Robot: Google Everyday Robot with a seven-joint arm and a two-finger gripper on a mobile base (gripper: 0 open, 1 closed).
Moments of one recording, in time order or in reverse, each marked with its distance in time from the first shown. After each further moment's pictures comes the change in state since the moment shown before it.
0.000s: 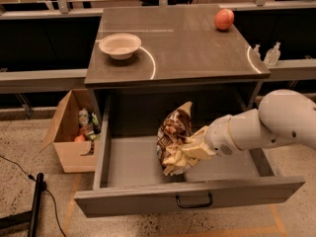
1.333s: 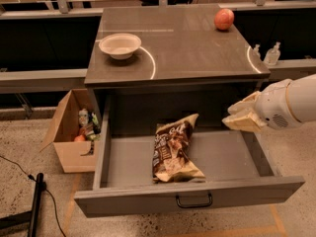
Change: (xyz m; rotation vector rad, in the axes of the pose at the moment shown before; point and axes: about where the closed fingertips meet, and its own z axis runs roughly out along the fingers) arm -0.009 -0.053 -0.133 0.256 0.073 -0.004
